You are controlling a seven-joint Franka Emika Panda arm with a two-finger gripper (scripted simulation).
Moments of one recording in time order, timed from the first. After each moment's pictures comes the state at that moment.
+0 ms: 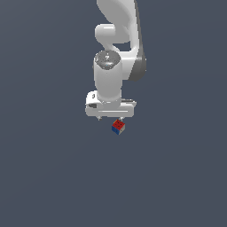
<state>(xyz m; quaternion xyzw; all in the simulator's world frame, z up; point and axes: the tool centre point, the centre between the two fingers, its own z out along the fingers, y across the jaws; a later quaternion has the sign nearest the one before) -0.012 -0.014 0.172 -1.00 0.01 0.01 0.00</state>
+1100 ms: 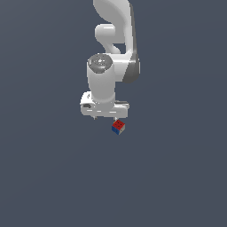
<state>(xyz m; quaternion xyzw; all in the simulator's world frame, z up) -0.022 -0.039 0.160 -1.00 0.04 0.03 0.00</state>
